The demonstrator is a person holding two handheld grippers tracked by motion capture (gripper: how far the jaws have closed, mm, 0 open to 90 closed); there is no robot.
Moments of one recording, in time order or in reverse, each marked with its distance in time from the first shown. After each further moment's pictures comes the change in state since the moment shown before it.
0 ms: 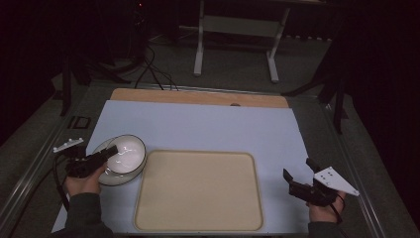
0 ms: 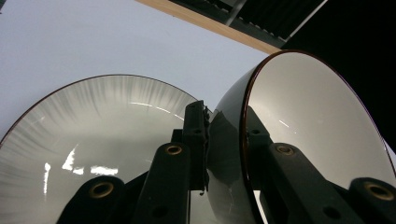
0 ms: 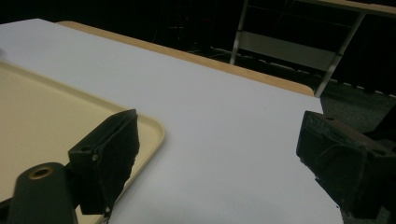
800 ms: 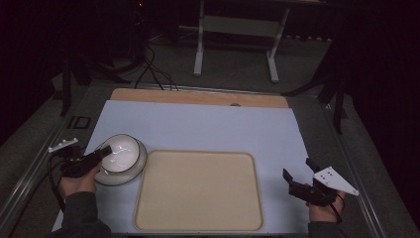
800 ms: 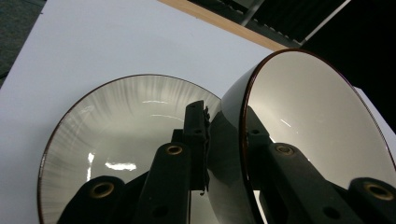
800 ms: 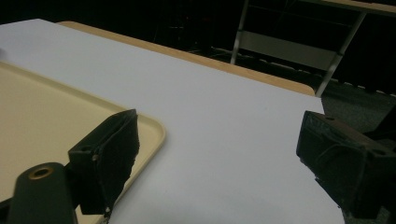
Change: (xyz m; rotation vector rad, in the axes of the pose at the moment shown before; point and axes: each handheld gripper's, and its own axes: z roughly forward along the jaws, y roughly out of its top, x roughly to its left) left arm 0.016 0.001 -0.003 -0.003 0.049 -0.024; right arm 0.000 0.000 0.000 0.002 0.002 0.002
